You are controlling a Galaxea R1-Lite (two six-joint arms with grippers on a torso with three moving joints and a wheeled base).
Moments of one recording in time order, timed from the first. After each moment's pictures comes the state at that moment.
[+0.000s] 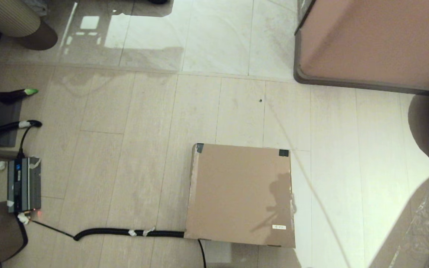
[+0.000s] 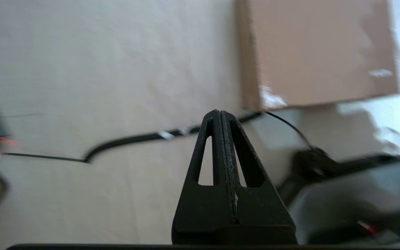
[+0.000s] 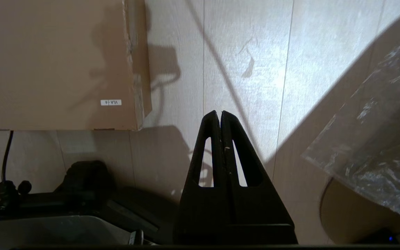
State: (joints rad) left arm -0.02 0.29 -0.29 0.14 -0.13 0.11; right arm 0.00 0.64 -0.33 0.03 -0.04 0.12
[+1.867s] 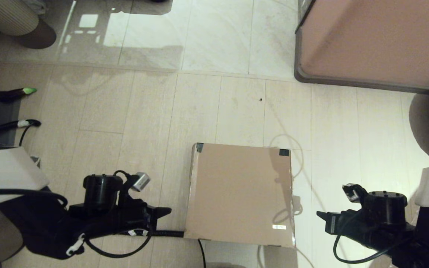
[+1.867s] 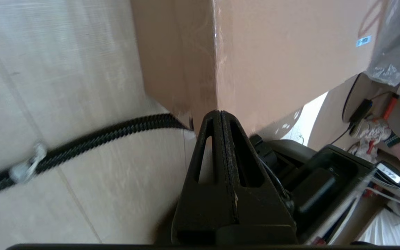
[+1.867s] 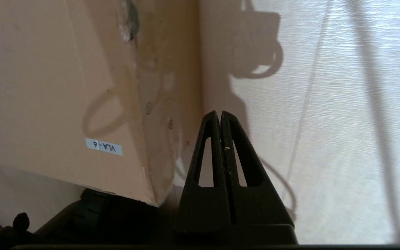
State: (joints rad) left arm -0.22 2.07 -0.53 -0.87 -0.50 0.03; right arm 0.08 2.18 -0.26 -1.38 0.22 0.23
